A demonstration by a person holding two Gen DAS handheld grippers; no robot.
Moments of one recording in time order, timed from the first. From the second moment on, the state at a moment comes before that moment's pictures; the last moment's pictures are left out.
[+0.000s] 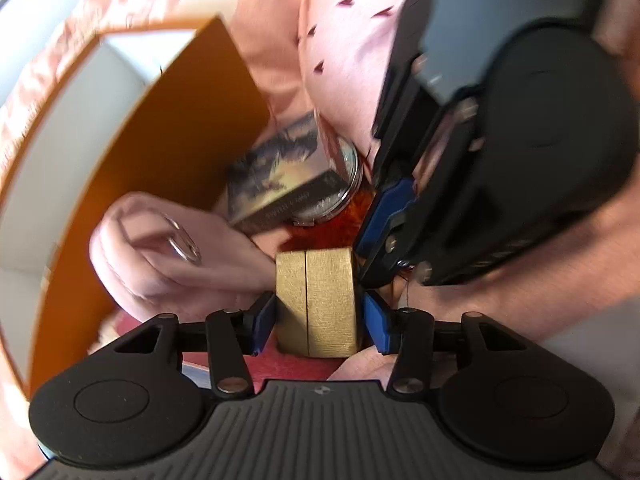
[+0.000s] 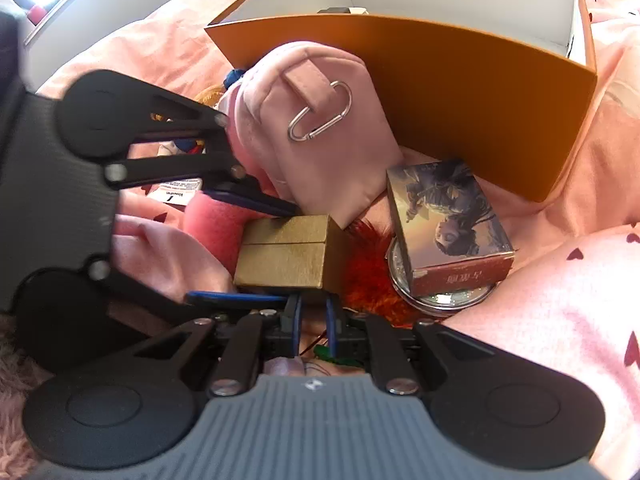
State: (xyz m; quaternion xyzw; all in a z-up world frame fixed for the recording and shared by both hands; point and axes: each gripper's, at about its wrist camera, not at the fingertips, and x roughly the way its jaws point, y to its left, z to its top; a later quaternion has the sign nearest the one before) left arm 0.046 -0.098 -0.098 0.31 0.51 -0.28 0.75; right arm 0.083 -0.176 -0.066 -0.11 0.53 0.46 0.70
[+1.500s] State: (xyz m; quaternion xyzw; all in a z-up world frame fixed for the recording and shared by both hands) left arm 0.034 0.012 0.048 -0.02 0.39 -0.16 0.91; right arm 0.131 -0.209 -0.042 0.17 0.58 0.22 0.77
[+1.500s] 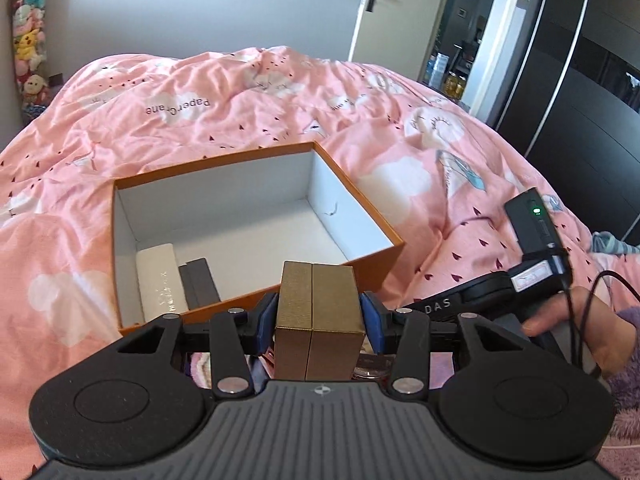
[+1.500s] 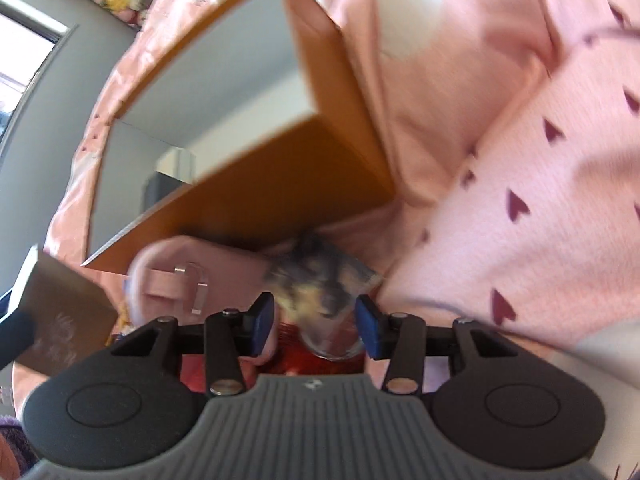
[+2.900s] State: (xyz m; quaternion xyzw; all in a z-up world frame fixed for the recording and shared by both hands) left arm 0.051 0.043 0.040 -0.04 0.39 -0.11 0.91; right arm 0.132 -0.191 -0.028 0.10 0.57 0.24 0.78
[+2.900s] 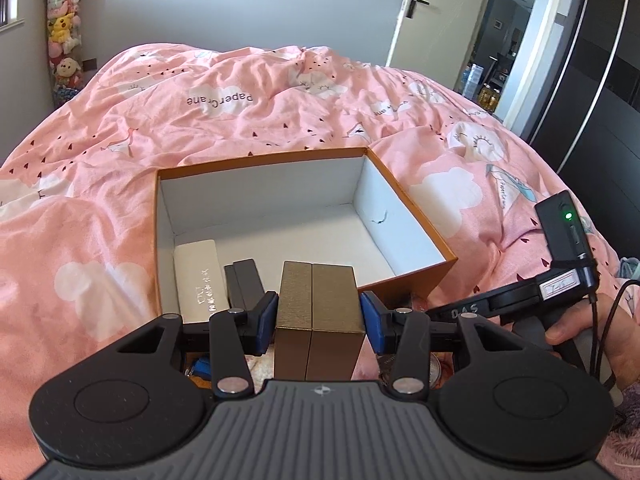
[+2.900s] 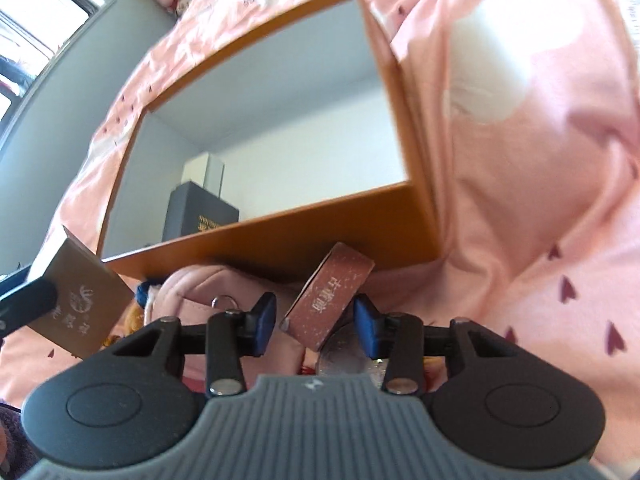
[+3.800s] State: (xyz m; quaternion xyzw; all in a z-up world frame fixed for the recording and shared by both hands) left arm 0.119 0.104 0.040 -0.19 0.38 -0.04 0.90; right arm 0.181 -0.129 0.078 0.07 0.43 0.33 0.84
